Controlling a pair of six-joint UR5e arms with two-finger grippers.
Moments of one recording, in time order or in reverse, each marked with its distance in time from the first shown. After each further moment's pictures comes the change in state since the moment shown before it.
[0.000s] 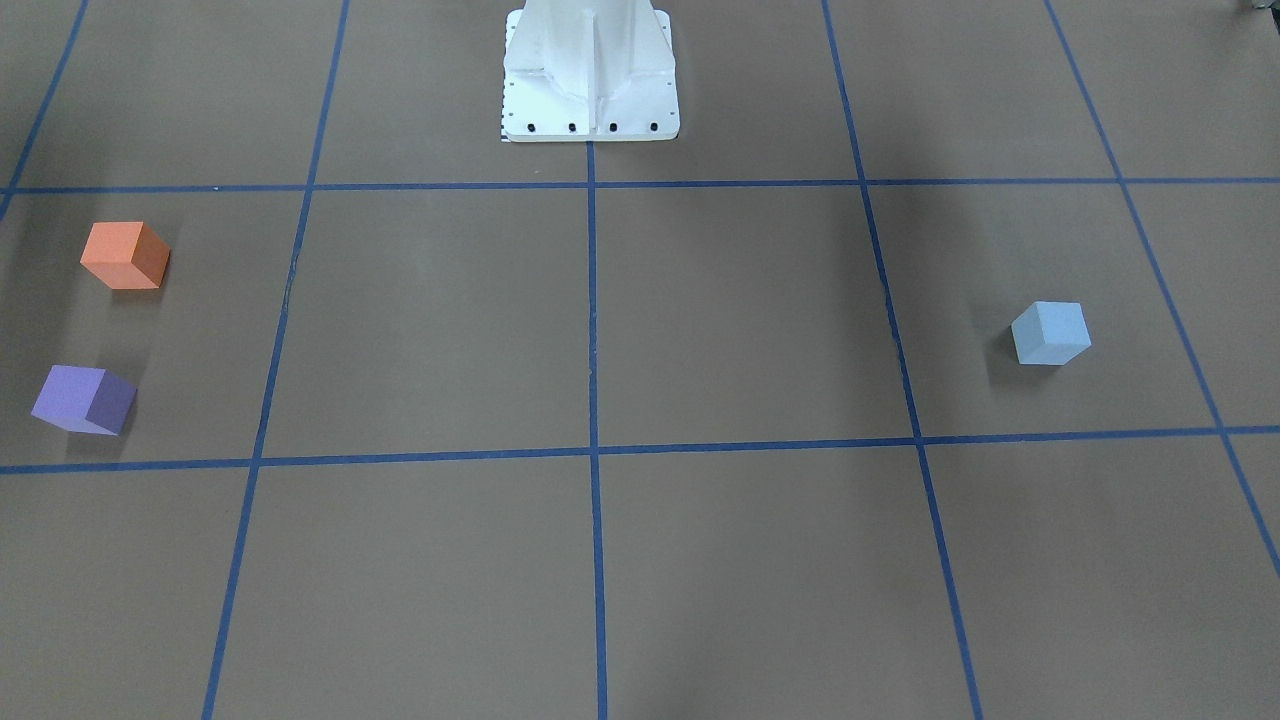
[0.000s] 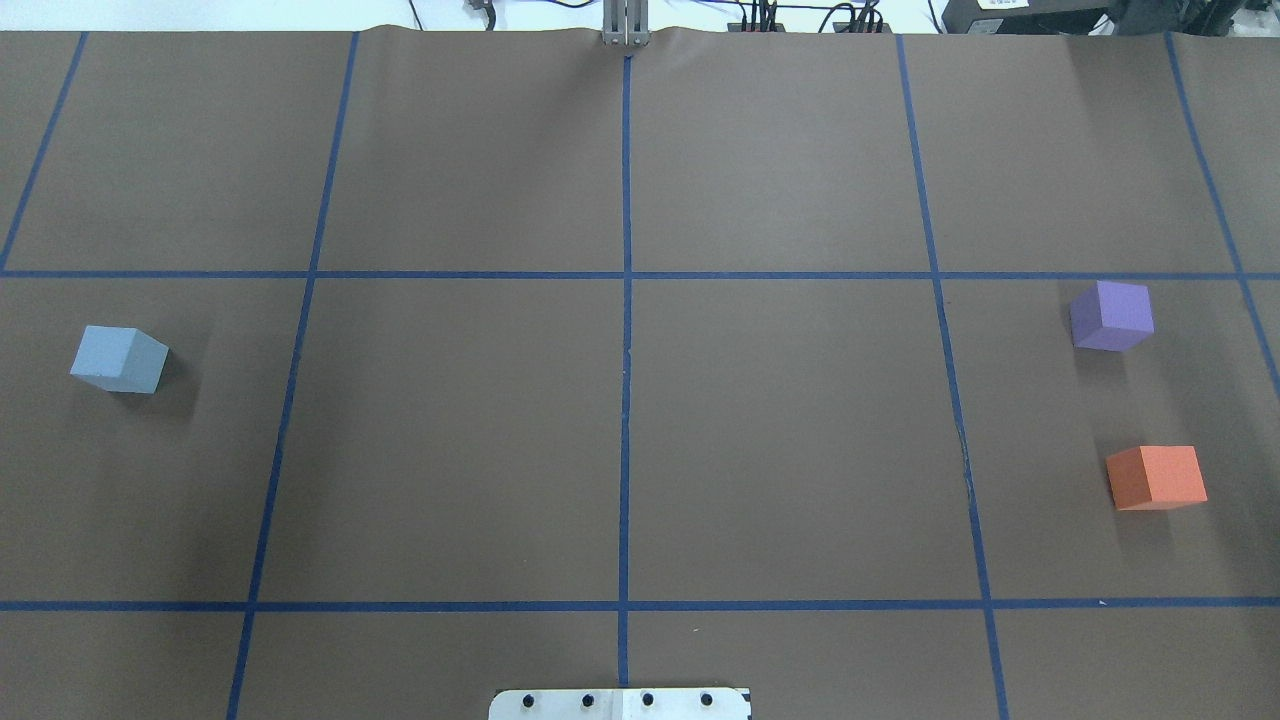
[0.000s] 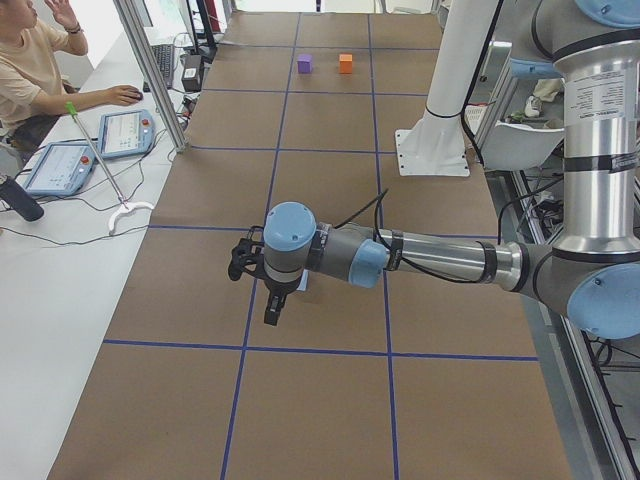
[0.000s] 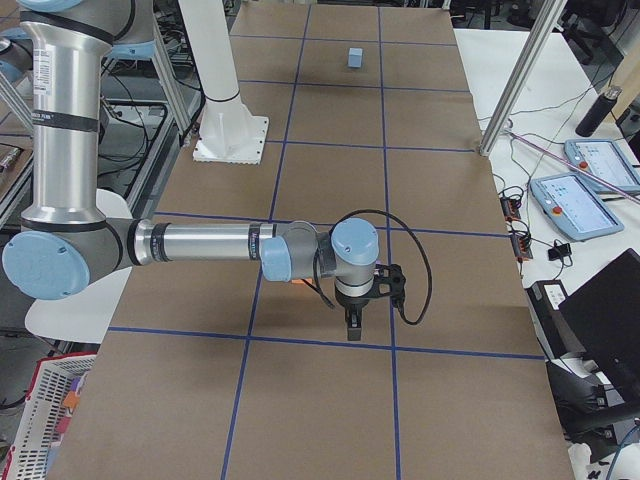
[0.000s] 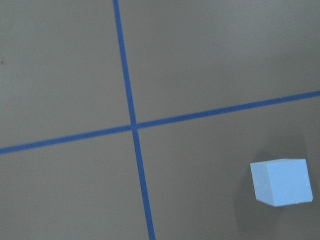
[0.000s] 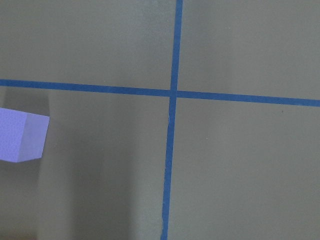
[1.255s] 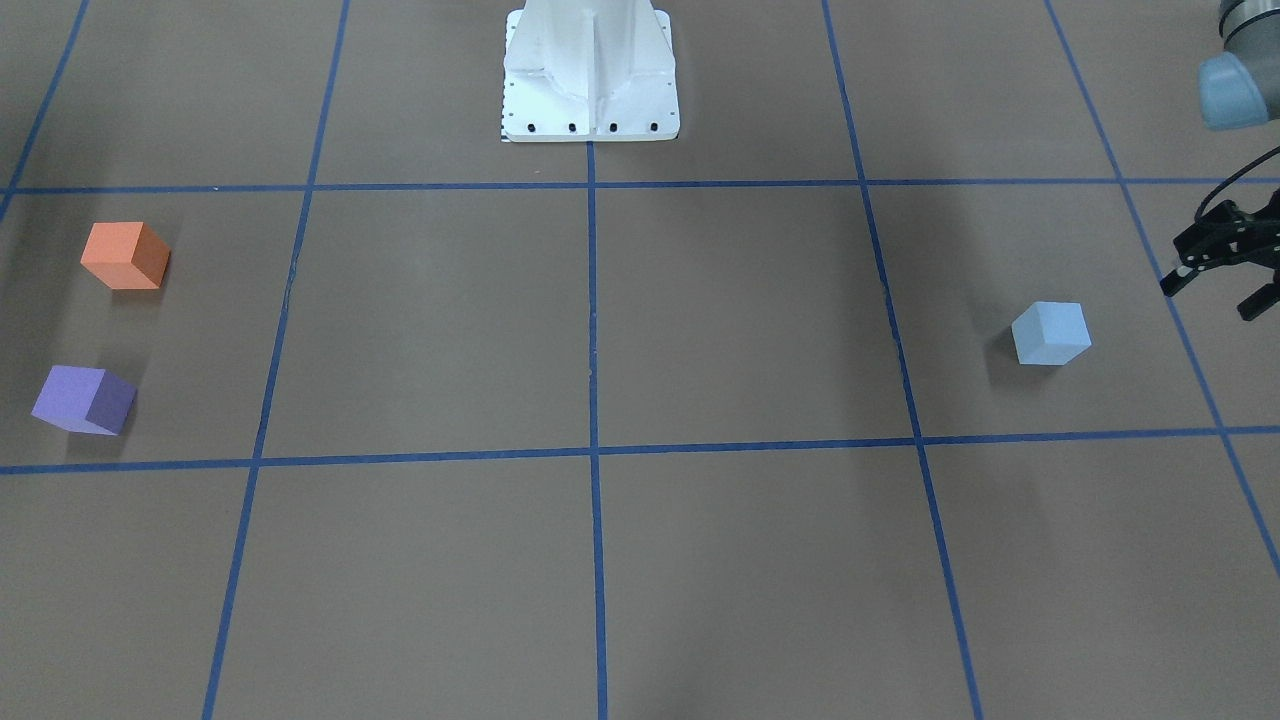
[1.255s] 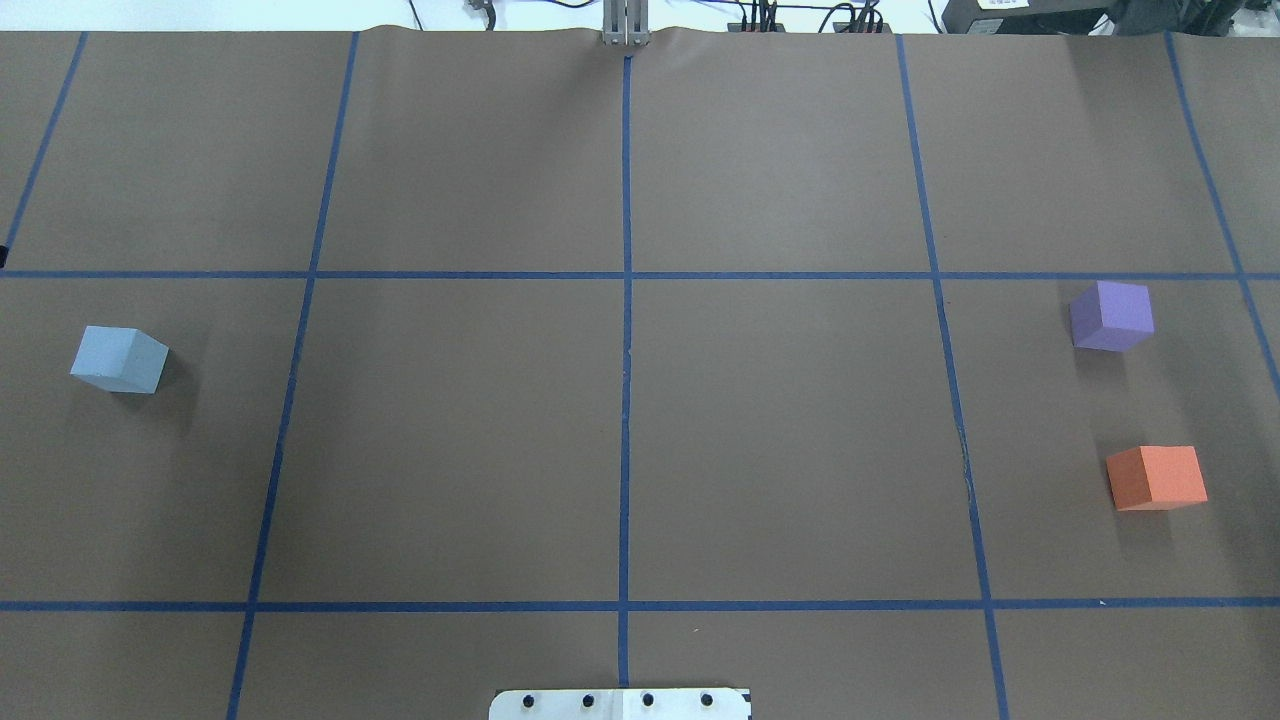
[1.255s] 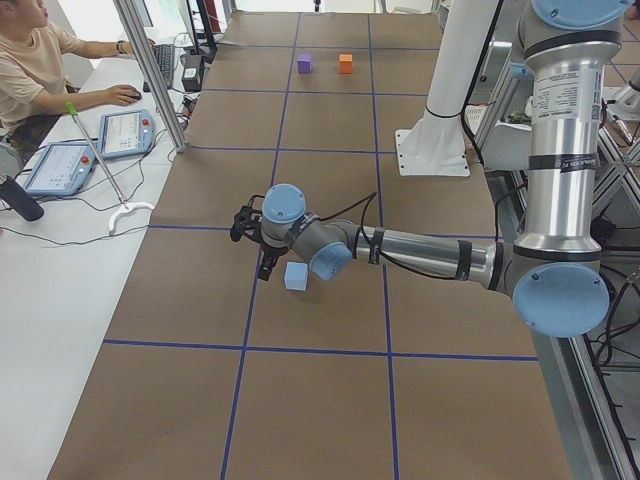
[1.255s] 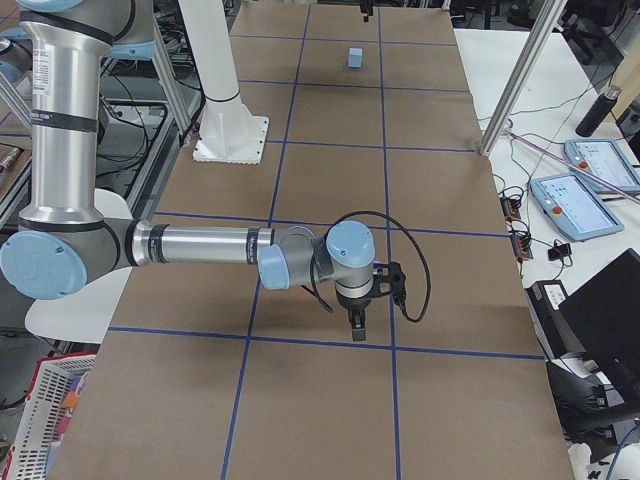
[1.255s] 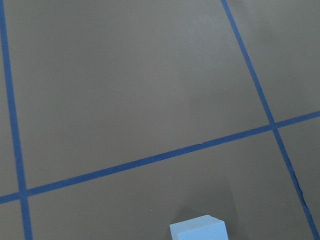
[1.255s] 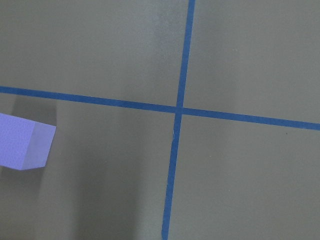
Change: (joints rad) left arm 0.317 -0.033 0.051 -0.327 0.062 -0.462; right arm 0.000 -0.013 -0.020 0.092 0.006 0.005
